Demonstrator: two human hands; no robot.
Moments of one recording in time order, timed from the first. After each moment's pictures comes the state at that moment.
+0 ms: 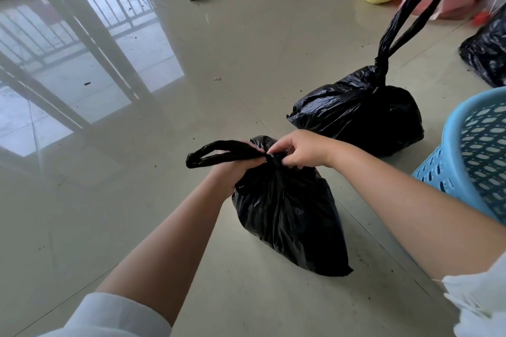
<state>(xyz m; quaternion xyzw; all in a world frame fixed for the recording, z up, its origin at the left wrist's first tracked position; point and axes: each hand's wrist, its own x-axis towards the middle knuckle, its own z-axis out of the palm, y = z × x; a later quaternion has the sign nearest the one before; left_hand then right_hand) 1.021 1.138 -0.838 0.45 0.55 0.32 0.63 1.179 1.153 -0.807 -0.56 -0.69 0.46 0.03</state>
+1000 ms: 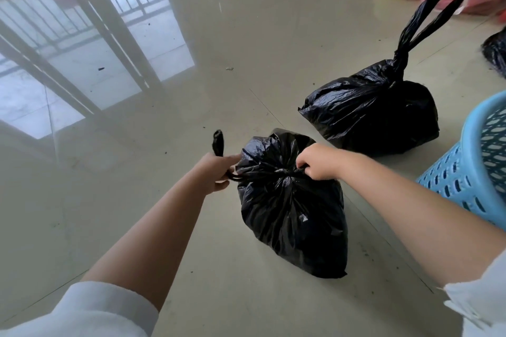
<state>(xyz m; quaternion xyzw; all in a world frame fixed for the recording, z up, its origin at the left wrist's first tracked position) 0.980 1.134 -0.835 0.31 0.74 0.16 0.58 1.178 1.138 -0.834 -0.54 -0.78 0.26 -0.19</state>
